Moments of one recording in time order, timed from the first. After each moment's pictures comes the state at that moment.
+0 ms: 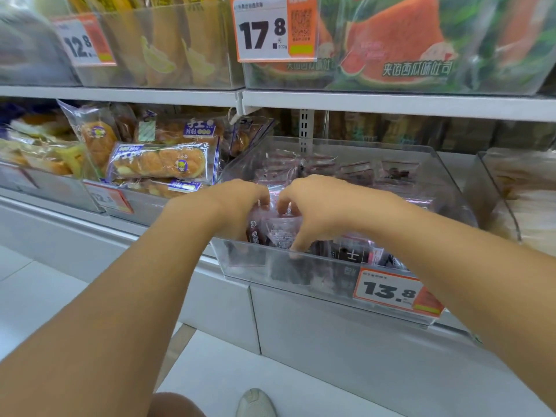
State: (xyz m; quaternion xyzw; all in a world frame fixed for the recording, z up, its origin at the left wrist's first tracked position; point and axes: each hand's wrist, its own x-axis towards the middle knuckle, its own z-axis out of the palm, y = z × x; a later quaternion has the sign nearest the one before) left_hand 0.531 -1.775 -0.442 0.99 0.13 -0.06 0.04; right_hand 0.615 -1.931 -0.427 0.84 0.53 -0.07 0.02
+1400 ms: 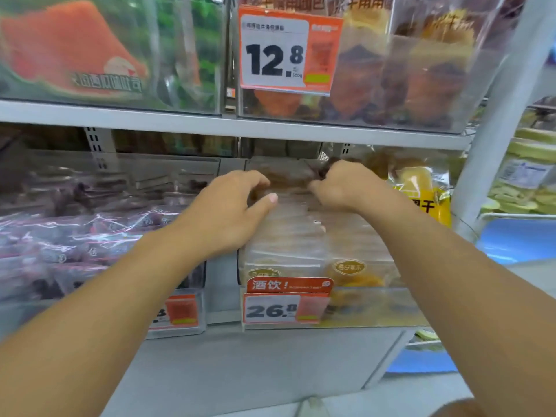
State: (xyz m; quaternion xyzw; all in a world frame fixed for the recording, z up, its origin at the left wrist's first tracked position) left_hand 0.652 -2.039 -0.435 0.95 -0.11 0.19 0.23; right_hand 0.721 -2.223 -0.398 1.00 0.05 0.04 -0.07
